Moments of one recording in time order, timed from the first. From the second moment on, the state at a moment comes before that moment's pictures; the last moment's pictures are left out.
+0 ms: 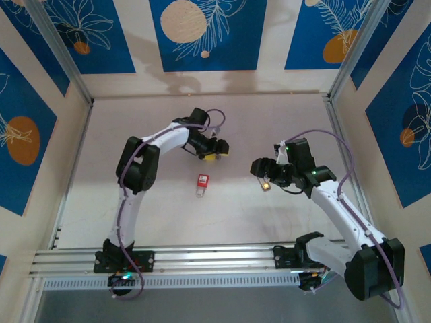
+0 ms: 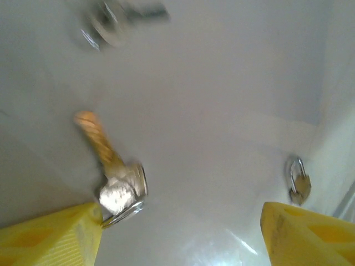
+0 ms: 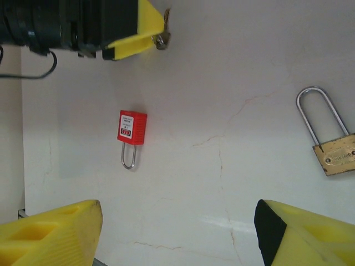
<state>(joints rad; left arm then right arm) -0.53 2.26 1.73 -0.64 0.63 -0.43 0.27 1.05 0.78 -0.62 -0.42 0.60</state>
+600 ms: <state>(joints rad) -0.35 1.78 1.52 -0.63 0.45 -0.48 0.46 1.58 1.12 -0.60 -0.25 0.59</state>
